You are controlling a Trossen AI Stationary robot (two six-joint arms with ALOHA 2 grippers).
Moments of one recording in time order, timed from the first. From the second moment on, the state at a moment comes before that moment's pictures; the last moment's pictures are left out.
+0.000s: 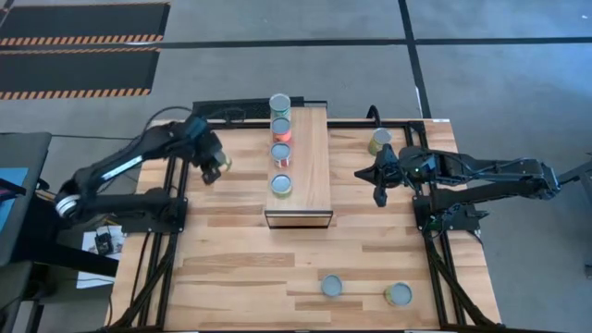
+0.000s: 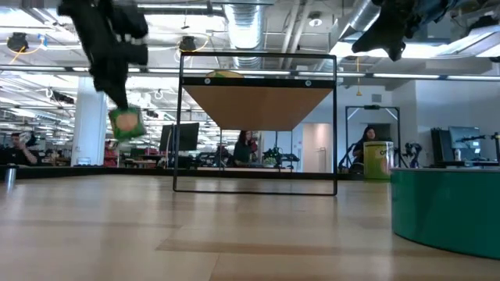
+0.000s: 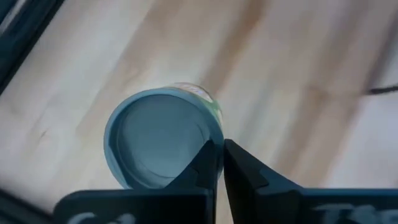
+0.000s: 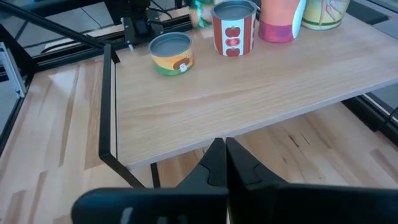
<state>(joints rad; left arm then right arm) 0.72 1.00 0.87 -1.00 0.17 0.17 -0.08 0.80 0.76 -0.42 0.13 0.23</state>
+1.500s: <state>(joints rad) -0.46 1.85 1.41 -0.74 -0.26 -0.76 0.01 0.80 0.76 -0.50 0.06 0.18</state>
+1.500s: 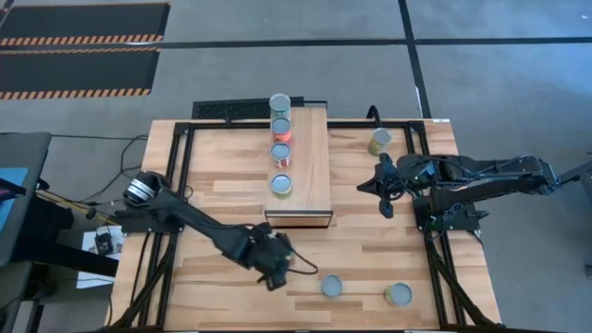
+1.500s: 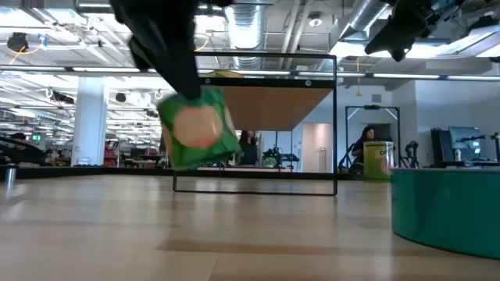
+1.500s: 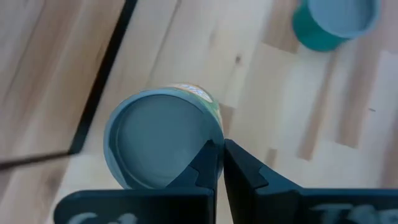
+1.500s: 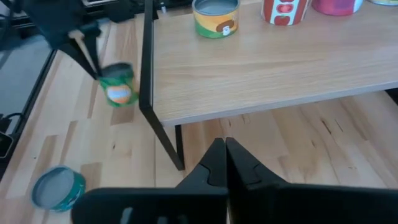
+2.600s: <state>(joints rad) -0.42 1.94 1.43 -0.61 -0.16 -0.65 0.07 0.80 0.76 -0.52 0.05 0.19</state>
